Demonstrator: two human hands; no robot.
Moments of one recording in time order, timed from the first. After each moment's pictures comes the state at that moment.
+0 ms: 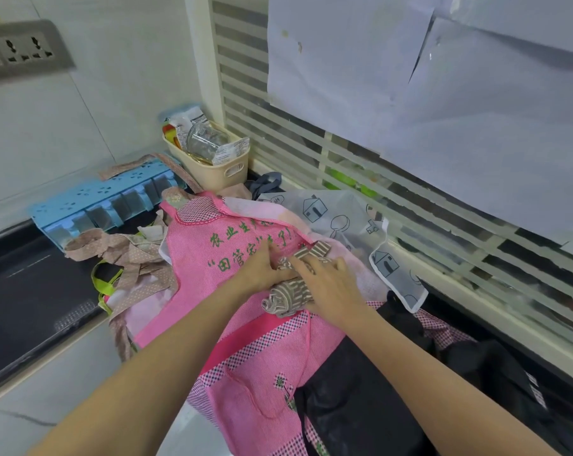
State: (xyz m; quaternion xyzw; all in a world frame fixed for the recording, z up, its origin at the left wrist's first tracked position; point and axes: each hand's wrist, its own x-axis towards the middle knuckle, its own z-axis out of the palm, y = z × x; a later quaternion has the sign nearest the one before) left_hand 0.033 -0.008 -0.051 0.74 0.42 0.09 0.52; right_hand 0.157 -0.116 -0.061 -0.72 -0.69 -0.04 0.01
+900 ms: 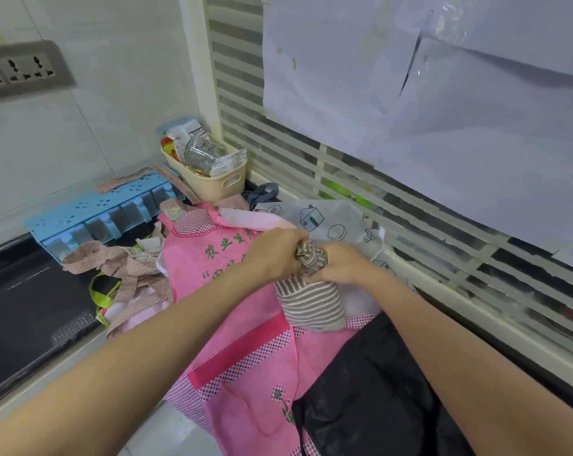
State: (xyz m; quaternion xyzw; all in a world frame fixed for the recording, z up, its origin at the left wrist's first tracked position) left_hand 0.061 -0.012 0.019 0.94 0.29 0.08 0.18; right_hand 0.203 -0.077 -0.011 -0.77 -0.57 0.27 0.11
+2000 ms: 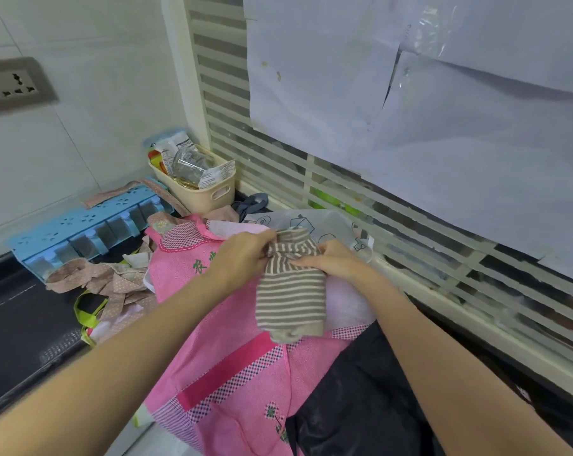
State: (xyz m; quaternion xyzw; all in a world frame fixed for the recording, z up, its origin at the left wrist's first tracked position) left_hand 0.042 0.021 0.008 0.94 0.28 0.15 0.14; right_hand 0.206 -0.076 0.014 -0.74 -0.40 0.44 0.32
